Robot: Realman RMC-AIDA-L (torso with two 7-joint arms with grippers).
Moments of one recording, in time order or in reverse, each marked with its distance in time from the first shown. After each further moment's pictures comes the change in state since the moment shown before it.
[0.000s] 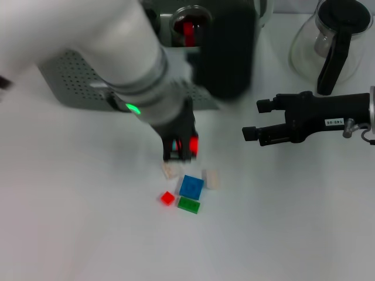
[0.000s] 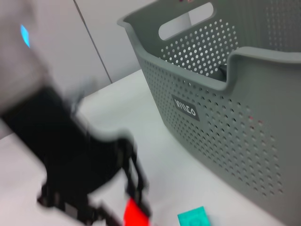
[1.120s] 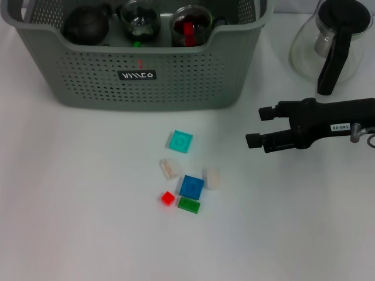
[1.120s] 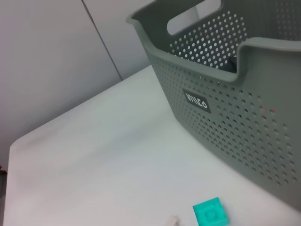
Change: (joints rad) left arm -0.067 0.153 -0.868 -0.157 -0.305 -0.120 -0.056; right arm -0.005 -0.014 -0.004 -0.001 -0.002 -0.050 0.038
